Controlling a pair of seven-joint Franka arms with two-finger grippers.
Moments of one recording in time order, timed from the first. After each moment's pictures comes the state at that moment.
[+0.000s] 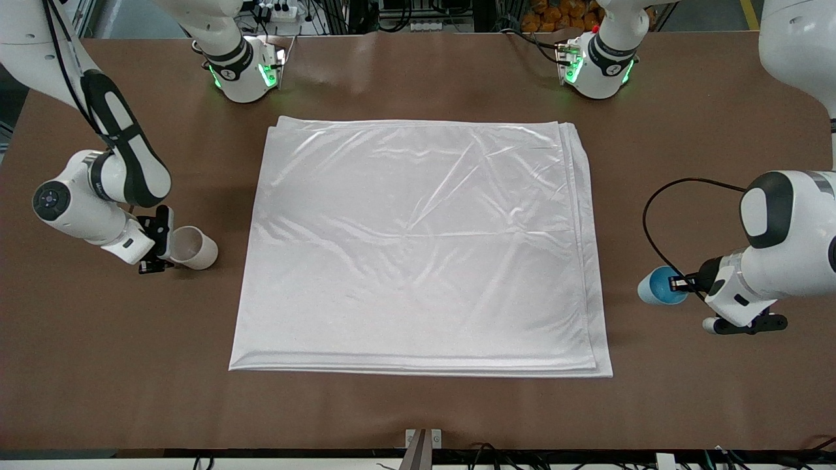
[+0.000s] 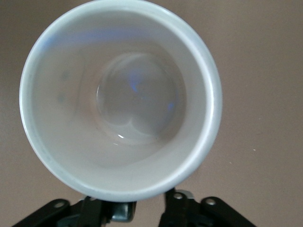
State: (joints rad) left arm 0.15 0.54 -0.19 -1.45 0.05 1.88 -0.13; right arm -0.29 0.43 0.07 -2.16 -0.06 2.59 -1.87
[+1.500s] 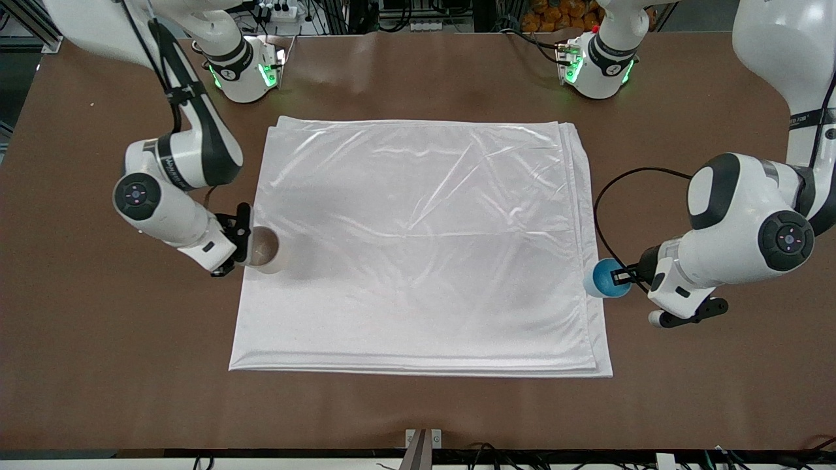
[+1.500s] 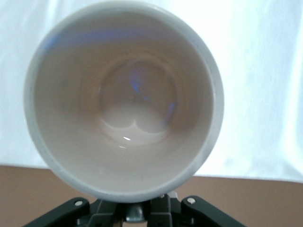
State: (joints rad) left arm 0.14 0.52 -0.39 -1.45 0.05 1.86 -0.46; right arm 0.12 0.32 0.10 -1.98 -0.06 2.27 -1.33
